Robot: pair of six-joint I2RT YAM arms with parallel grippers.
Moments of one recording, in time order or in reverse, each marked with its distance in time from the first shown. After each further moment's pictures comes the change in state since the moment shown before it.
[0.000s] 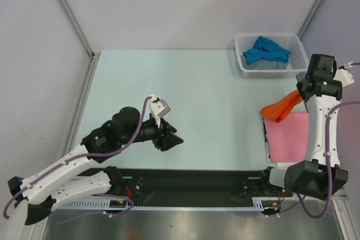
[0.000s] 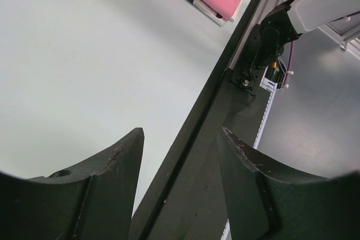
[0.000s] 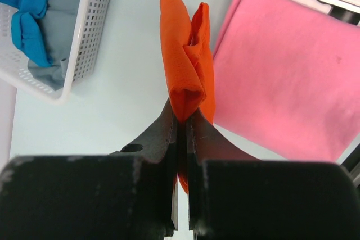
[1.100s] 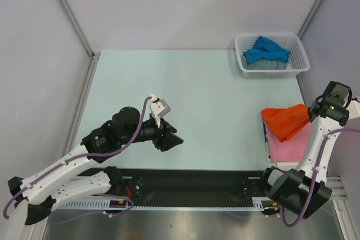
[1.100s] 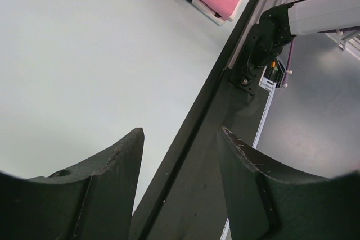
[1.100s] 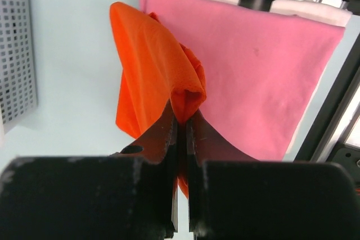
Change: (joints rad) left arm 0.001 0.000 0.000 0.000 0.006 0.000; right arm -0.277 -0.190 -0.303 0.054 -0.096 -0.077
